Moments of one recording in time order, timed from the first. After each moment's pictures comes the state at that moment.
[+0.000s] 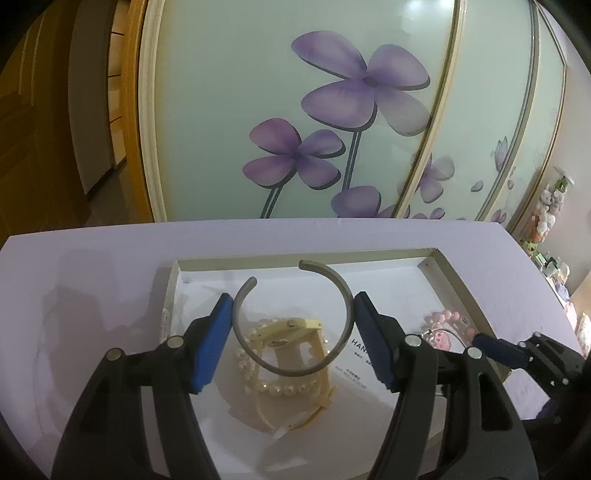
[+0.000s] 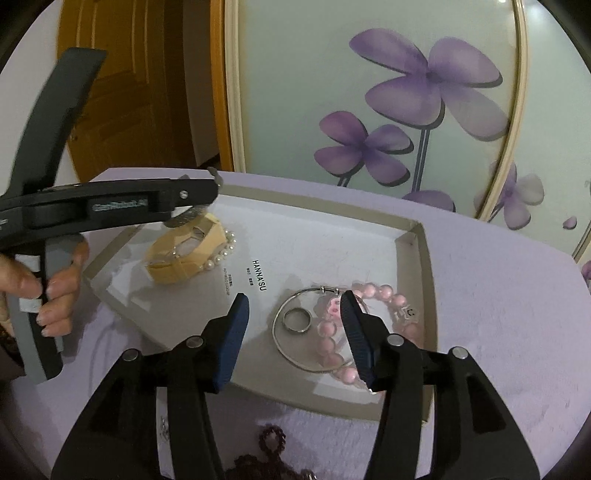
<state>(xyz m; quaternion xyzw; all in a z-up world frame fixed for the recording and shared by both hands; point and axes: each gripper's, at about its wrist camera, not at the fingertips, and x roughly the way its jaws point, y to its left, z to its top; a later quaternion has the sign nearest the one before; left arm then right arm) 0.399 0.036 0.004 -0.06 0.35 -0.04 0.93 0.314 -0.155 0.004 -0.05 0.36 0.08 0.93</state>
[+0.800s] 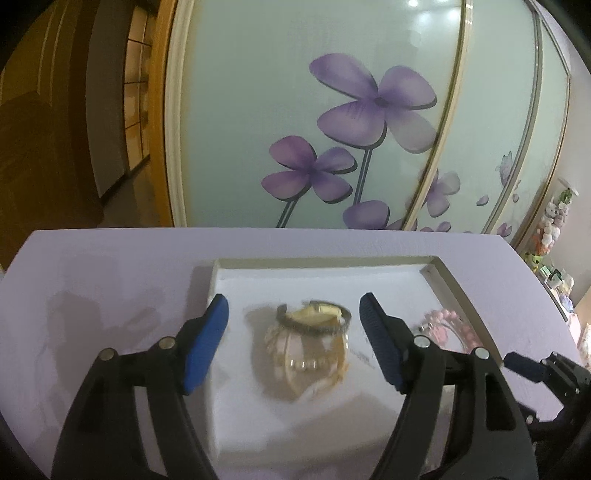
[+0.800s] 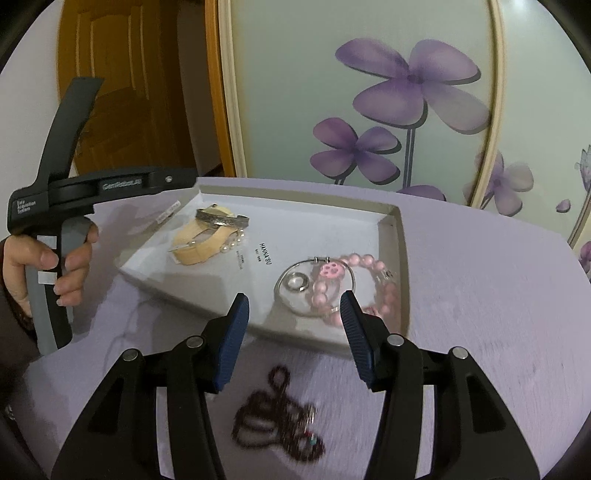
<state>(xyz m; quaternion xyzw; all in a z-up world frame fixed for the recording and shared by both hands) 0.355 0.053 0.027 -0.07 0.33 -0.02 0.94 0.257 -0.168 0.021 -0.02 0.34 0.08 0.94</state>
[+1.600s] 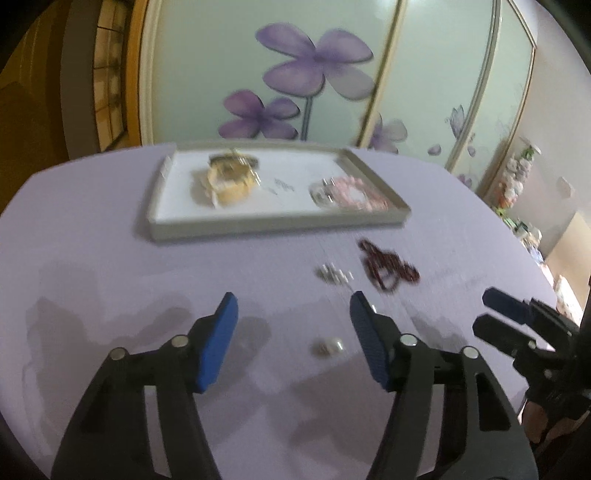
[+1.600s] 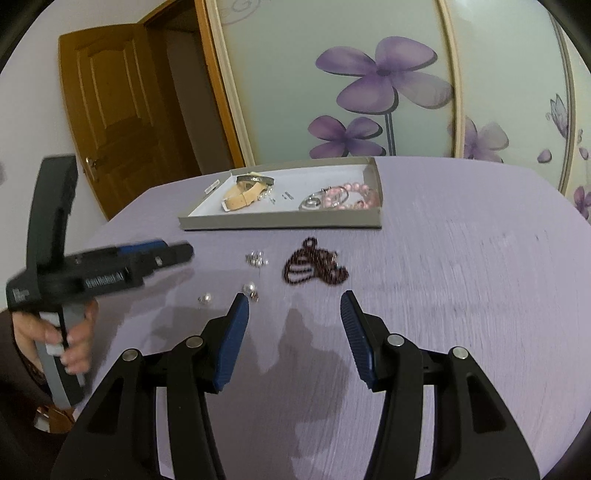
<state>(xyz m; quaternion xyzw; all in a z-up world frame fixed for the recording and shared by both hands) 0.201 -0.016 -0.018 -0.06 0.38 -0.09 0.92 0.119 -0.182 0.007 0.06 0.33 0.07 0.94</state>
